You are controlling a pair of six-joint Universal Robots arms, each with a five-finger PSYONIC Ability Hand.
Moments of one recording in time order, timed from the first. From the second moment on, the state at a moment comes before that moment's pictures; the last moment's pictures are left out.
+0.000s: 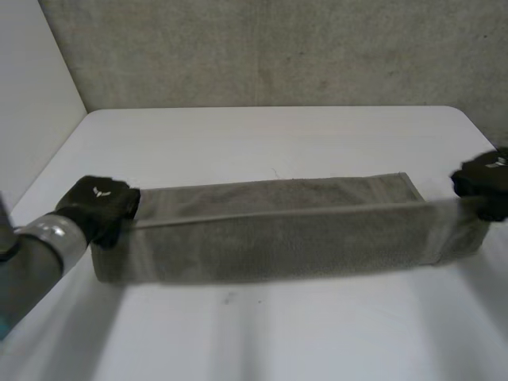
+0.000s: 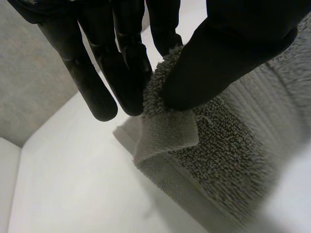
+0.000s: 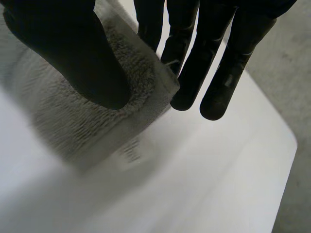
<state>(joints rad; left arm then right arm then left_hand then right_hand) 4.48 -1.72 -1.76 3.08 -1.45 3.66 1.39 -1.21 1.34 0.51 1.06 2.18 1.19 1.22 1.22 1.22 1.04 1.07 1.17 1.19 1.20 0.91</state>
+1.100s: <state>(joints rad) 4.36 -1.88 -1.70 3.61 -1.46 3.66 1.57 -1.10 1.36 -0.05 1.16 2.66 0.18 0.17 0.17 0.17 0.03 0.25 0.24 0.22 0.23 0.07</state>
